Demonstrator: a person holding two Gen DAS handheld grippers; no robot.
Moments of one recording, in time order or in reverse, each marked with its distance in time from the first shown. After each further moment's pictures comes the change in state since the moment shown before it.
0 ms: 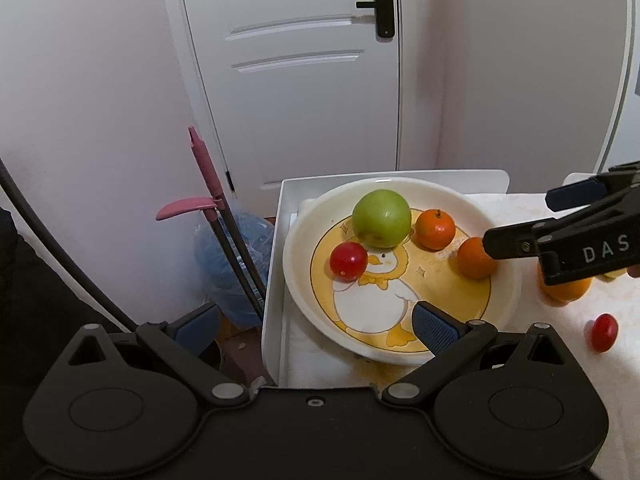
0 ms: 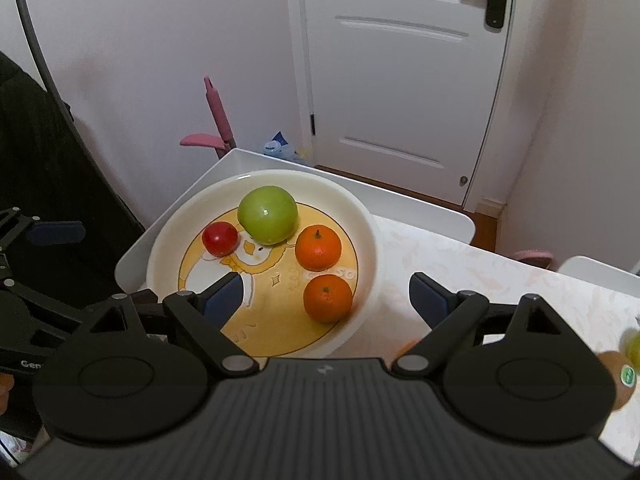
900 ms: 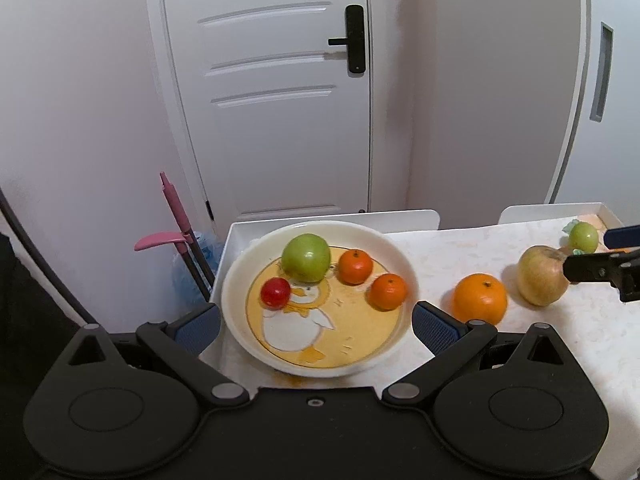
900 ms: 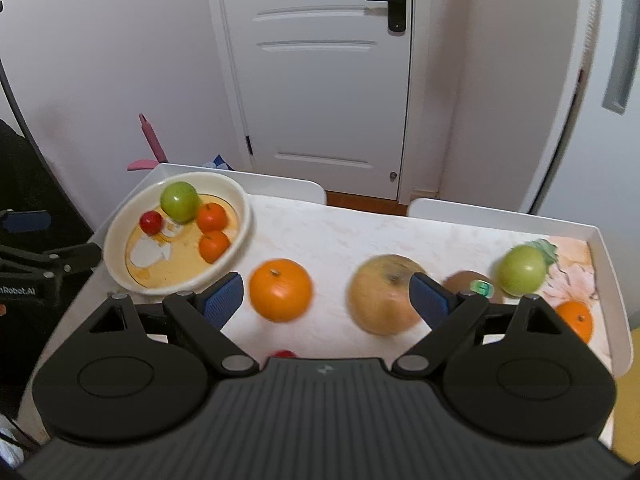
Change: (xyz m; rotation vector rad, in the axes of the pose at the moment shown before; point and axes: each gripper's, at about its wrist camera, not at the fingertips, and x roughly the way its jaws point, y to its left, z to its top) left arm -0.059 -0.060 0.010 -0.013 -0.081 -0.036; right arm -0.111 -0.103 -0.063 0.119 -0.056 -0.118
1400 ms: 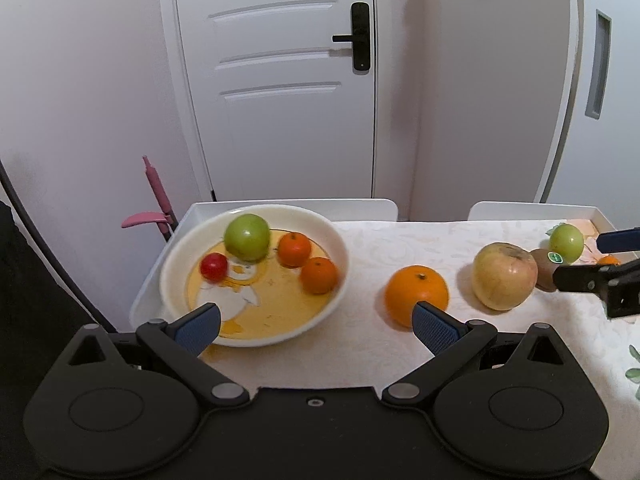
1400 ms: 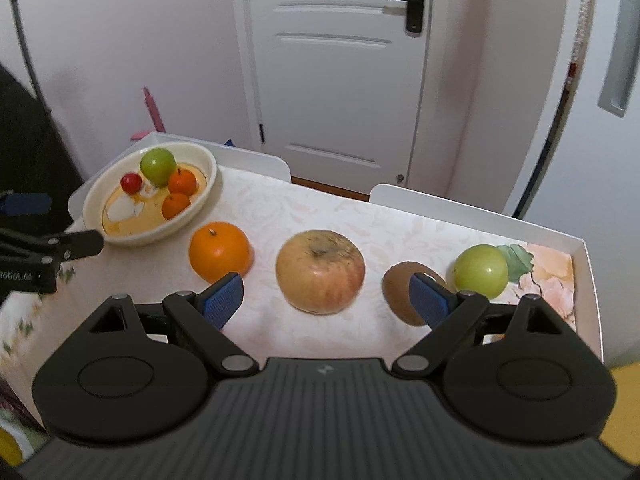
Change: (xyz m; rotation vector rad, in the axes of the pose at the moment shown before) left arm 0.002 -0.086 -0.014 -0.061 0.003 0.060; right arm 0.015 -0.065 -0.024 -0.133 -0.001 0.076
